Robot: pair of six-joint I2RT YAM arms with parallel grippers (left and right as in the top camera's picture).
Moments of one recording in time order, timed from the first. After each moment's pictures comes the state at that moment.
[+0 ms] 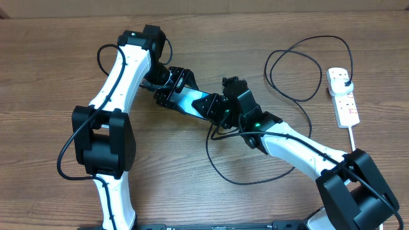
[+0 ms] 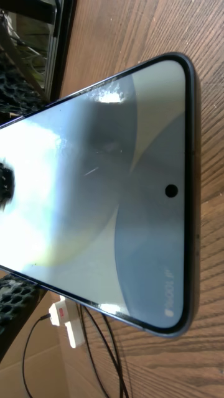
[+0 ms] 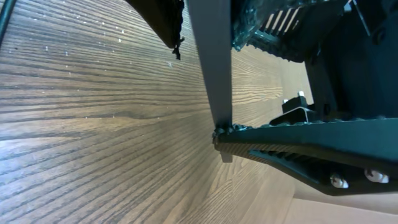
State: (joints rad) left arm -0.19 2.14 1.85 -1.36 0.64 -1.22; right arm 0.60 1.68 0.92 0.14 -0.33 1.14
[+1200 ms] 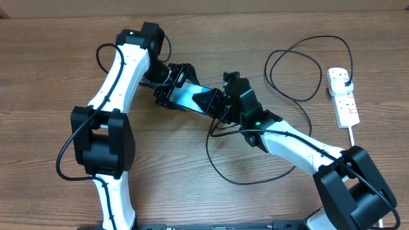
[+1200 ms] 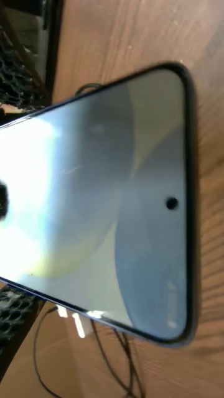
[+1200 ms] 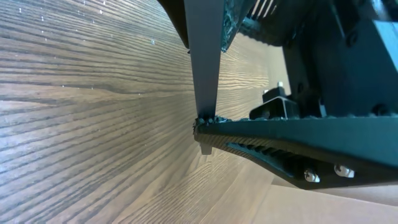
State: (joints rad) left arm -0.19 2.14 1.87 -1.32 0.65 -1.20; right arm 0.58 1.70 0.92 0.26 -0.34 1.15
